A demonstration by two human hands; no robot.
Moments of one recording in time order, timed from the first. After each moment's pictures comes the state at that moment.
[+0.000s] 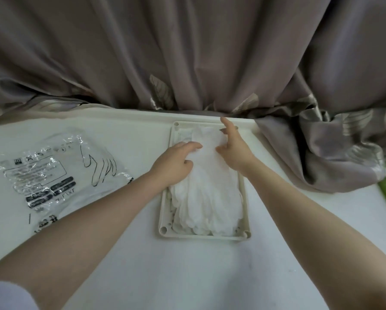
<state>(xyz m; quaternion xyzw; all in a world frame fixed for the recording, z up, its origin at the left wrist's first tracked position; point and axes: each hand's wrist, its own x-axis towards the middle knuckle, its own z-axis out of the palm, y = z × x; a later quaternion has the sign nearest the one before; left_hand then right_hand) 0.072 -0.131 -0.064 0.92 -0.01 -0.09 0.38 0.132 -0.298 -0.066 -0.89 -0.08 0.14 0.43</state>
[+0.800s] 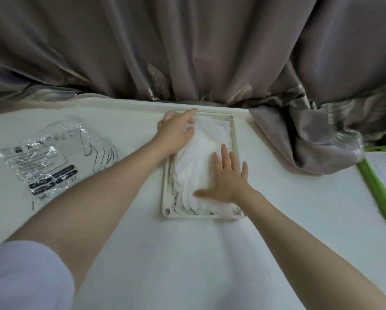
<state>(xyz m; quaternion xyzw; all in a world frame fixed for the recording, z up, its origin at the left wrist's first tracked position) 0.099 -0.123 -0.058 0.94 -0.01 -0.03 0.35 0.034 -0.295 -0.075 -0.96 -0.11 0.27 0.06</state>
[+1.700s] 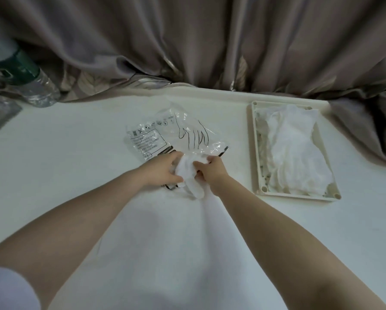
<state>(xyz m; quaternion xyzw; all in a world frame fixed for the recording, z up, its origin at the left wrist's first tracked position) -0.066 0.118 -0.086 0.92 0.00 -0.24 0.30 -0.034 -0.040 -0.114 -0.75 0.16 0.28 0.57</state>
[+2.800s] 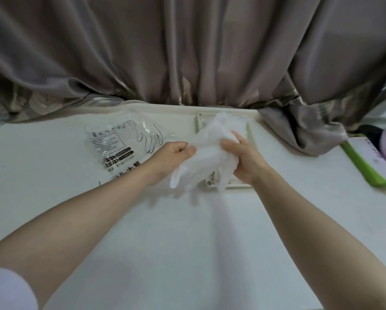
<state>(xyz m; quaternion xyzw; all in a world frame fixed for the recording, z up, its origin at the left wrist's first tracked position) -0.071 -0.017 -0.017 0.73 -0.02 -0.15 0.66 -0.052 -0.217 0.000 -0.52 0.00 0.22 0.82</state>
